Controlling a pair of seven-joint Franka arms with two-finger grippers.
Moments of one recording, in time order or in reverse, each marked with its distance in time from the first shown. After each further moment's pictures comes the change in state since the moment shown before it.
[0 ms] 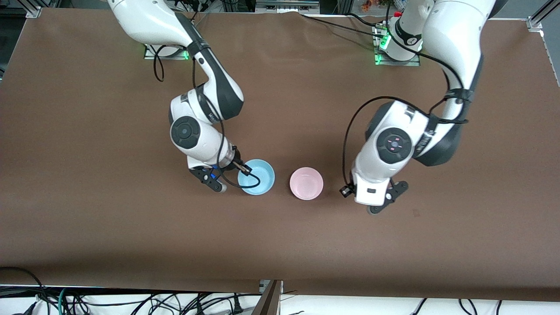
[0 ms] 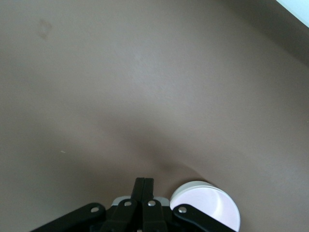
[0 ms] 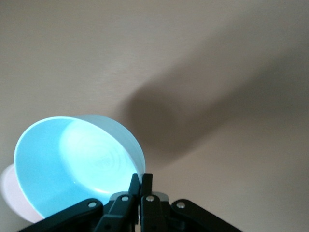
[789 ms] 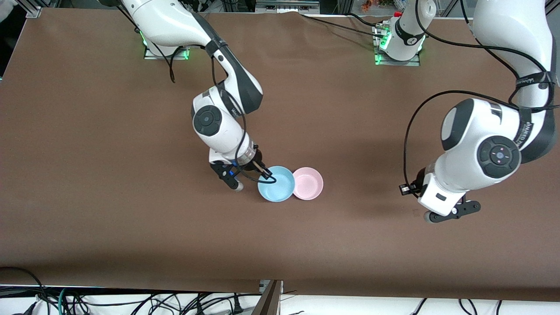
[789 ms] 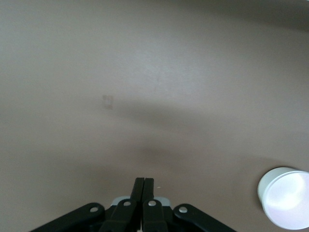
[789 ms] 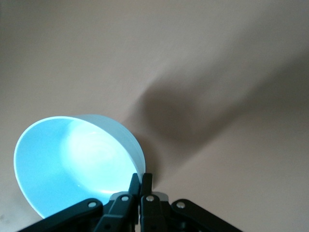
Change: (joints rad) left arm 0.196 -0.075 0.006 0.015 -0.020 -0.150 0.596; right arm 0.034 0.062 0.068 0.055 0.001 0.184 0.185
